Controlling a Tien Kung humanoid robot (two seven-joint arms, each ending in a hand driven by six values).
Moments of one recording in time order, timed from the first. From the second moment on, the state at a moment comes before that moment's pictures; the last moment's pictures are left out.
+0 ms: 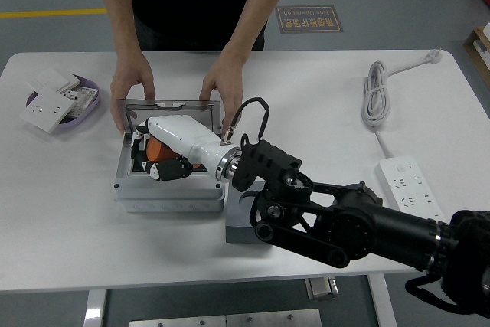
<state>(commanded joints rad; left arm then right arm) 0.07 0.11 -1.16 -0.18 0.84 -0.01 0.02 0.79 0.00 0.38 1.28 -1.71 -0.19 -0.23</state>
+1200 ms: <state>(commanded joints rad) 0.08 0.12 -1.18 -0.18 0.87 0.01 0.08 0.86 0.00 0.31 1.18 -1.69 -0.09 -0.29</state>
